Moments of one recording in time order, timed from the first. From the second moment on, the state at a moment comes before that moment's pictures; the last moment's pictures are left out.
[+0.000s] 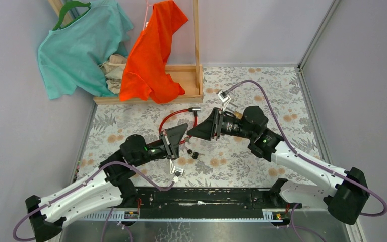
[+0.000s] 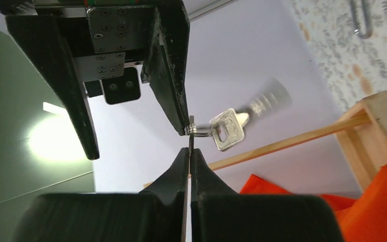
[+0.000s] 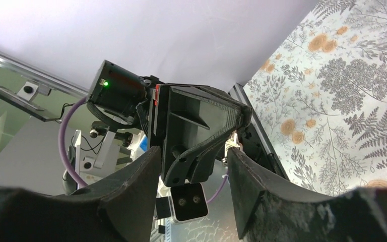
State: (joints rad) left arm -0.94 0.64 0.57 -0.03 0.20 1.97; right arm 0.82 1.10 0.81 0.31 -0.54 0.97
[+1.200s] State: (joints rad) left arm -0.94 0.68 0.53 0.22 0.22 2.08; right arm 0.71 1.15 0.81 0.48 -0.68 1.12
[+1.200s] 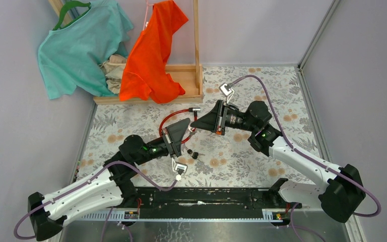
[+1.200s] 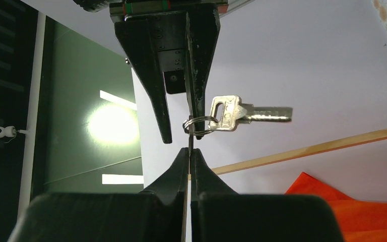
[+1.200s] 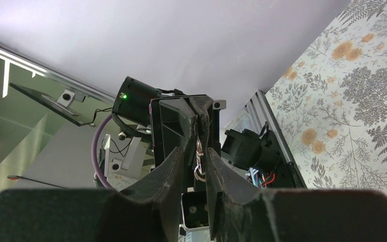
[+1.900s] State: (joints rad) left arm -0.96 0.71 0.54 0.27 0.18 2.07; right arm 0.71 1.12 0.77 0.52 -0.68 1.14
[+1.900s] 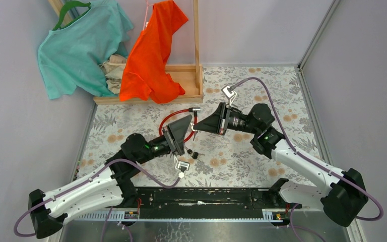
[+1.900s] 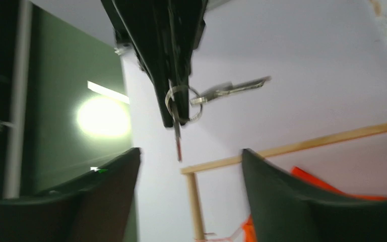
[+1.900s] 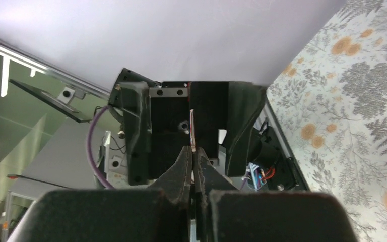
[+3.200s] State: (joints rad) left arm -0.61 1.16 1.28 -0.55 1.08 -0.19; right arm 0.68 1.14 1.23 -0.55 -0.89 0.11
